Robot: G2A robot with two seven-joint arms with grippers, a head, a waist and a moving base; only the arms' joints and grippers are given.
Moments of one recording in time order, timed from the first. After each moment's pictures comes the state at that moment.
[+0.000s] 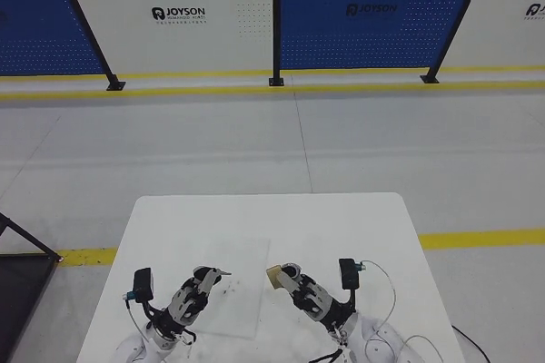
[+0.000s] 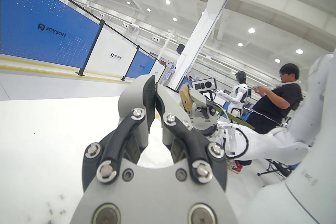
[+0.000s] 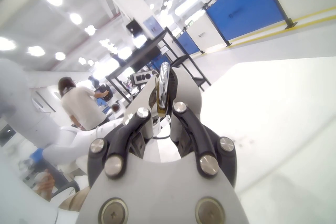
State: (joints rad) left arm 1.90 -1.16 -1.41 -1.57 0.94 -1.01 0.57; right arm -1.70 -1.24 1.05 -1.62 -0.61 -0.84 -0.12
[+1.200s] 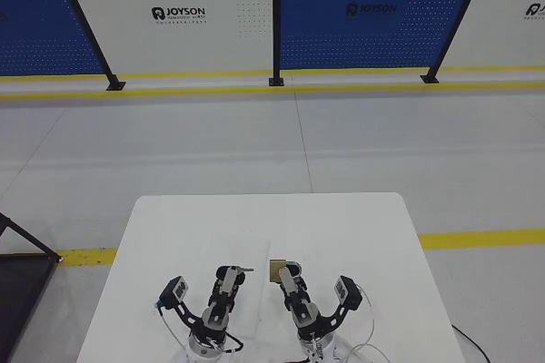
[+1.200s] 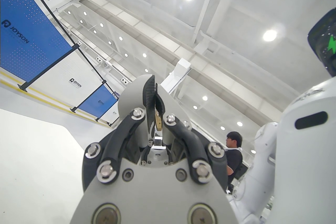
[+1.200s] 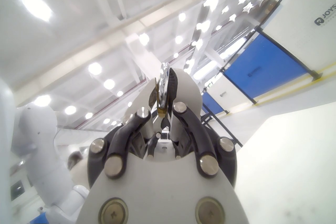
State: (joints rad) left arm 1.80 -1.23 -1.04 -1.54 0.68 -1.01 0.81; right arm -1.62 -1.38 0.82 -1.40 -0.83 -0.91 -0.86
